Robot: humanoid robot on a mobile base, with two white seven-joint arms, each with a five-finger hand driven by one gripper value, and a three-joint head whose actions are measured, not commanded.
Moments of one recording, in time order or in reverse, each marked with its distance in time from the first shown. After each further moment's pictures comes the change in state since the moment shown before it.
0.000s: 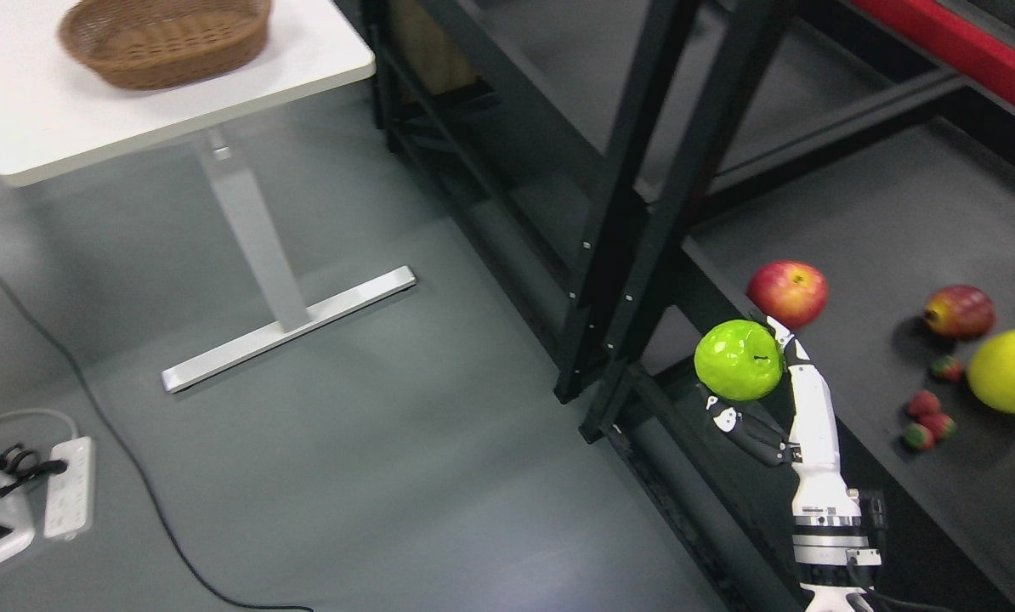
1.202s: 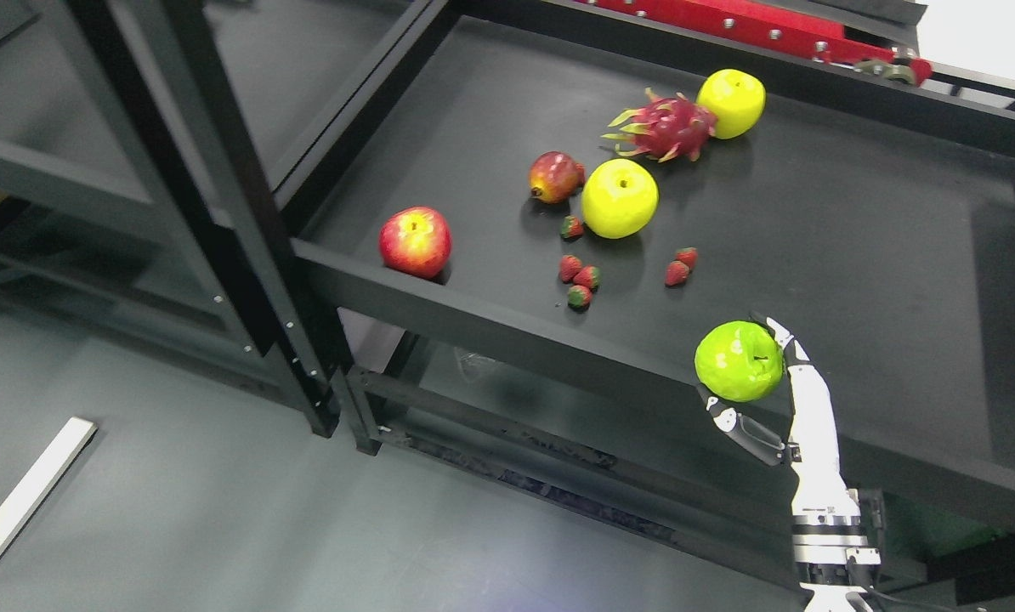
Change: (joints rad) left arm 0.000 0.000 0.000 0.000 0.000 -0.001 0.000; right arm -0.003 0.000 0.001 0.001 0.000 0.013 0.002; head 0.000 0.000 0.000
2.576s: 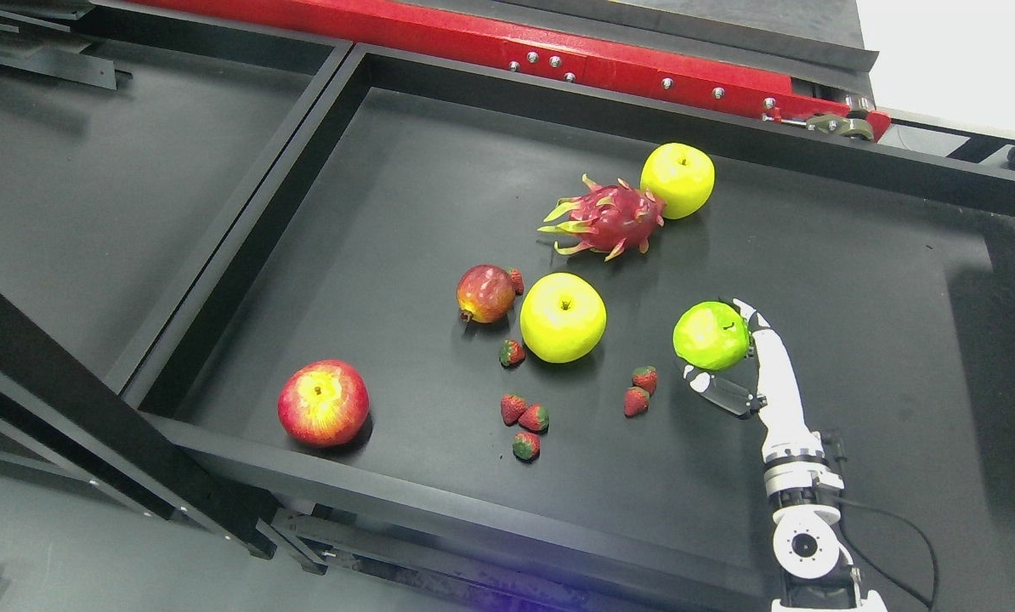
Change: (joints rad) left arm 0.000 0.000 0.000 0.000 0.000 0.000 0.000; right arm -0.186 0.000 0.074 0.099 0.025 0.390 0.119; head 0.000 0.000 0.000
